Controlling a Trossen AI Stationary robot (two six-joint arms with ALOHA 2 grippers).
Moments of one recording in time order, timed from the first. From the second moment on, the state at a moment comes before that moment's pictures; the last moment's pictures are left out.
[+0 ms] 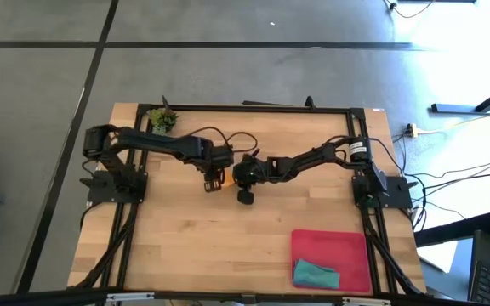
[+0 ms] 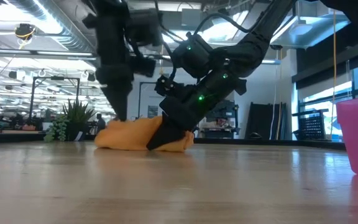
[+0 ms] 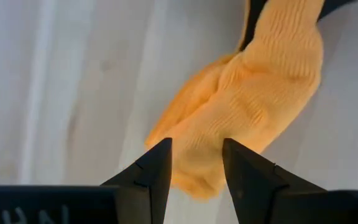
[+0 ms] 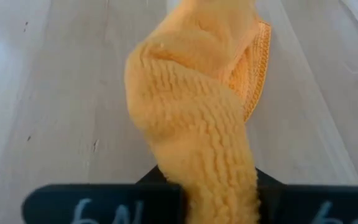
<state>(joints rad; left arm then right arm) 0.13 1.64 1.08 -0.76 -0.13 -0.10 -0.05 2.13 1.16 0.22 0.00 0.02</state>
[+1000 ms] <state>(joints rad) -0.09 1.20 1.08 -0.96 -0.28 -0.30 0.04 1.70 1.15 -0.28 0.20 -0.02</state>
